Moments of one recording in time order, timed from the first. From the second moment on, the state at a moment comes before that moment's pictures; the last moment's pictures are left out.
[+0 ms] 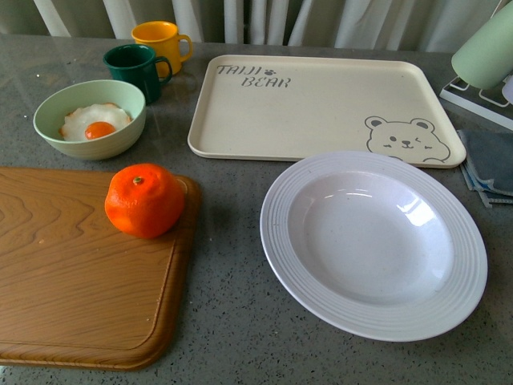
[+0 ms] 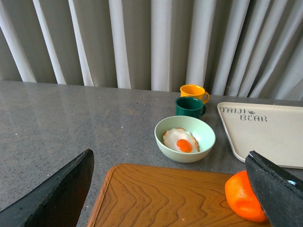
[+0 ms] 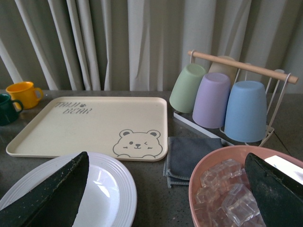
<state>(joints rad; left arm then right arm) 0.00 0.02 0.02 0.00 0.00 -0.01 0.00 0.01 0.02 0.00 0.00 0.00</state>
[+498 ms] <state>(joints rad) 0.00 0.02 0.02 0.00 0.00 -0.01 0.00 0.01 0.02 0.00 0.00 0.00</state>
